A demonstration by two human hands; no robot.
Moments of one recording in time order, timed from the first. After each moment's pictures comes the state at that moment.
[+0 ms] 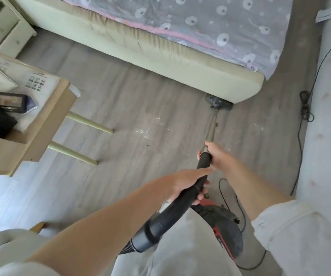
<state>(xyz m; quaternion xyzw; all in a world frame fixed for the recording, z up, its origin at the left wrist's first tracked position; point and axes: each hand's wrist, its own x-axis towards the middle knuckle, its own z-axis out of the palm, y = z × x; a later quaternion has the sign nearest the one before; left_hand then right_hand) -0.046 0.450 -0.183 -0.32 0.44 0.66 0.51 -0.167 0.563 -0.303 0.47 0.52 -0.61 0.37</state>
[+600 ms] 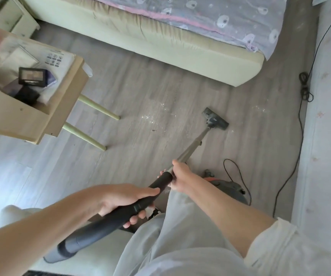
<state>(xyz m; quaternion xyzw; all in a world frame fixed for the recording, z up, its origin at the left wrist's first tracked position) 0.160 0.324 -0.145 -0.30 0.47 0.53 0.64 0.077 0.482 -0.287 0.46 0.46 -0.61 0.45</state>
